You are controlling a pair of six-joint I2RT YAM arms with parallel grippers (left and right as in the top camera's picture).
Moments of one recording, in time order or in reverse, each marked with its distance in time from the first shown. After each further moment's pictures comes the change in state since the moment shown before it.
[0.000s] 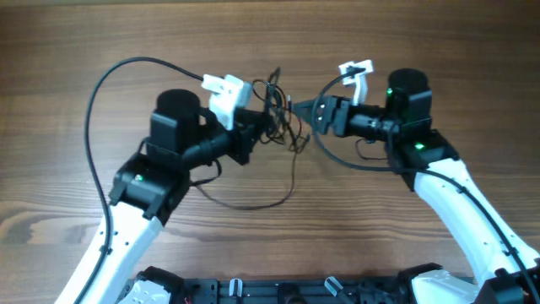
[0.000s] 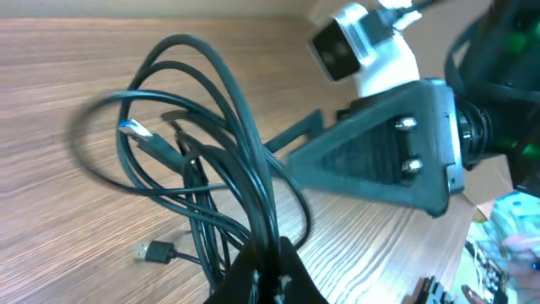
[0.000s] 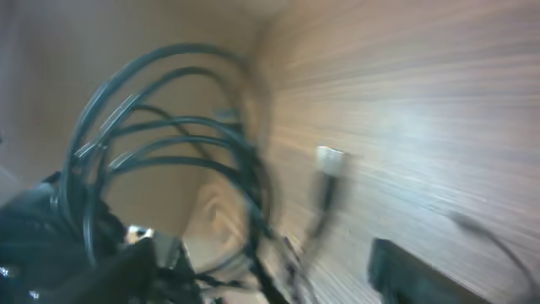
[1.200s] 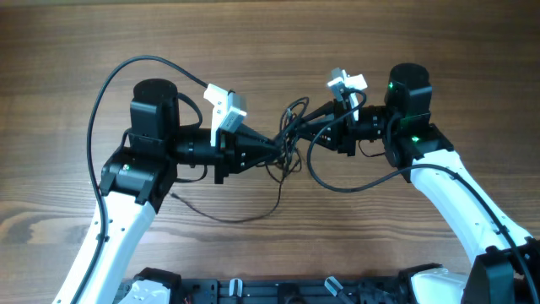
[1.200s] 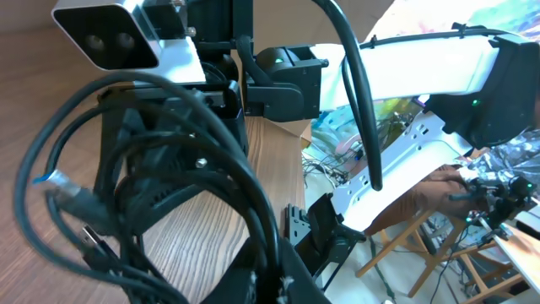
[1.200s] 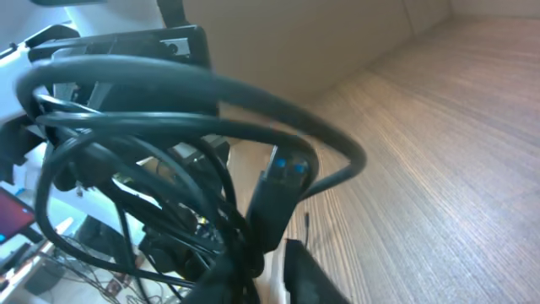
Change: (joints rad) left arm 0.126 0.039 0.000 0.009 0.747 0.283; right arm -0.010 0.079 0.000 0.164 -0.484 -0.468
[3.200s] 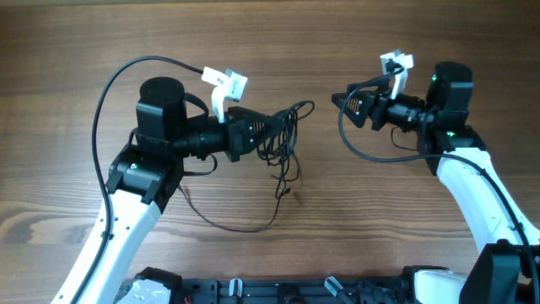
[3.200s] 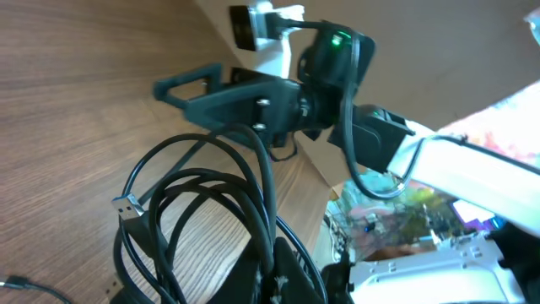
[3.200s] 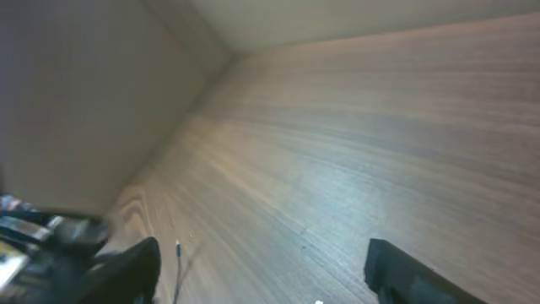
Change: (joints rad) left arm -0.048 0.013 -0.001 0.123 -0.322 -0.505; right arm -0.228 0.004 0.000 -0.121 0.330 0.032
